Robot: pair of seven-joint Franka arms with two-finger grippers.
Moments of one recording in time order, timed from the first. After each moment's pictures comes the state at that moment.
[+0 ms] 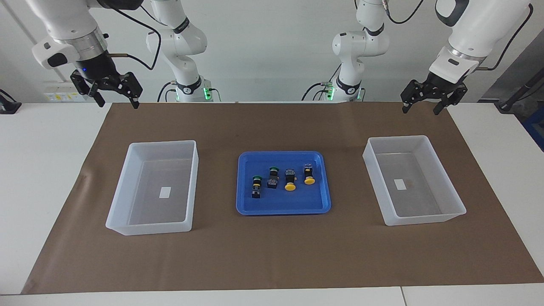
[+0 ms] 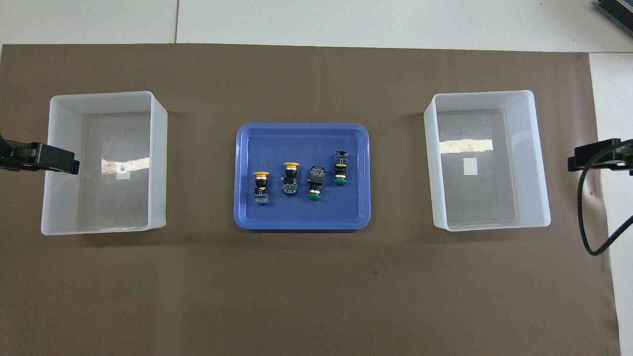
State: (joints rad) left arm -0.02 -0.05 -0.03 -1.61 -0.03 1.56 0.07; right arm 0.07 -0.06 -0.11 -1.57 -0.02 1.54 0.05
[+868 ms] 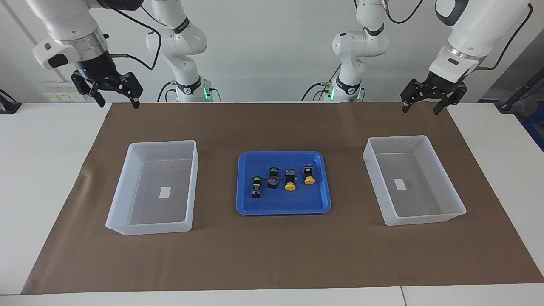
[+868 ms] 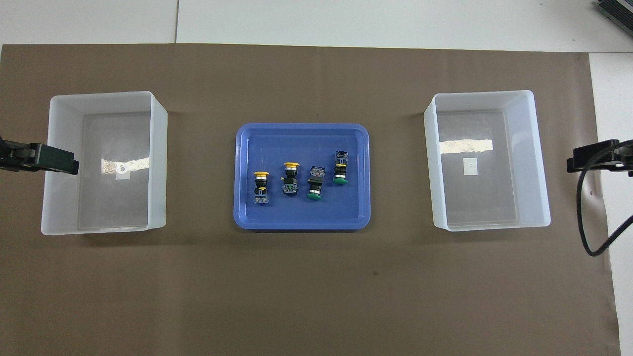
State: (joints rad) left arm -0.02 -0.05 -0.03 -1.61 -0.03 1.57 0.07; right arm 0.07 -0.06 -0.11 -1.57 -0.02 1.53 0.05
